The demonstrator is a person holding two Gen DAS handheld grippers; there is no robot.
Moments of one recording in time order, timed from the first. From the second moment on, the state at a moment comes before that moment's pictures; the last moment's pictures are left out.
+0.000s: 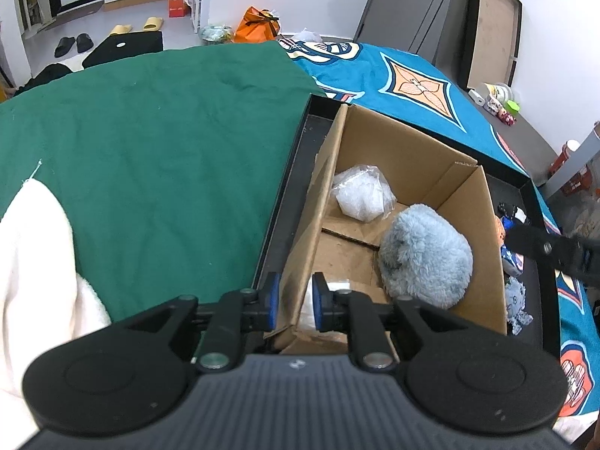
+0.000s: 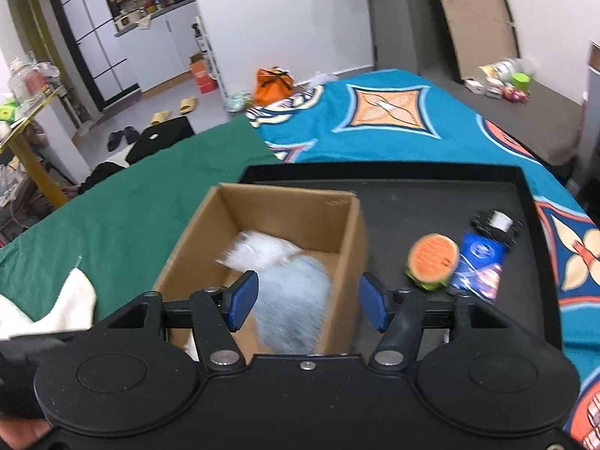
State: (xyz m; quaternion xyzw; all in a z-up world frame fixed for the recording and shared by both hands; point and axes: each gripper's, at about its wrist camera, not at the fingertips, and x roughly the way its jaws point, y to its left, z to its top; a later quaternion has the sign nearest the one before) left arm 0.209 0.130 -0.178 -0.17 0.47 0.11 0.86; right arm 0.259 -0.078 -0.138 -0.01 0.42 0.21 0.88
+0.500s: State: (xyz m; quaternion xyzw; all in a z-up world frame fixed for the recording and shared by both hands) left arm 0.210 0.109 -0.172 -0.10 0.47 0.13 0.87; right arm 0.249 -0.130 -0.159 0.00 0.43 0.16 0.89
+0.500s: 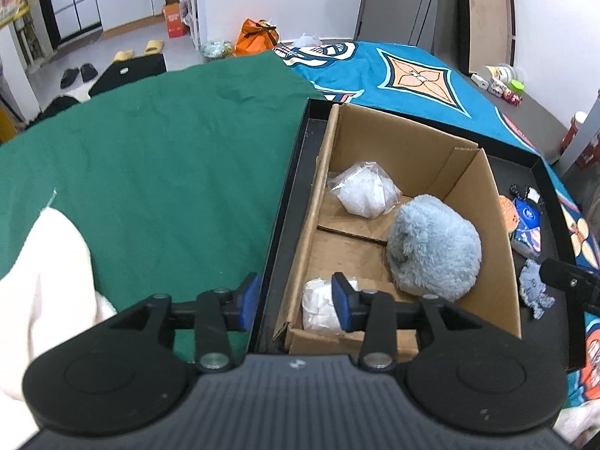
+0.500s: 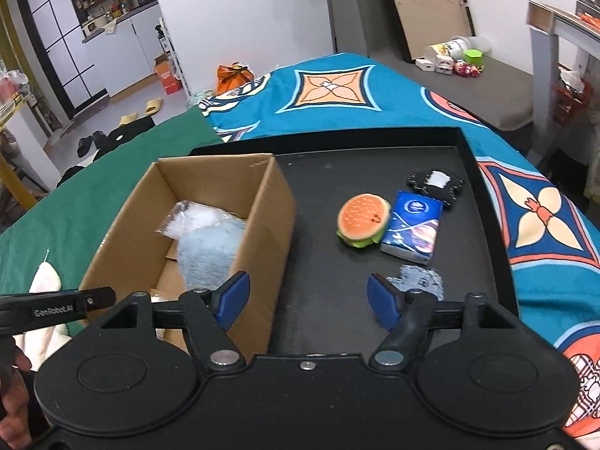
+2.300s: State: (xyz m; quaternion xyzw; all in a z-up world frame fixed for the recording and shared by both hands) left arm 0.233 0.072 -0.179 0.01 0.50 0.17 0.85; right arm 0.286 -0.193 -0.246 0.03 0.46 0.10 0.88
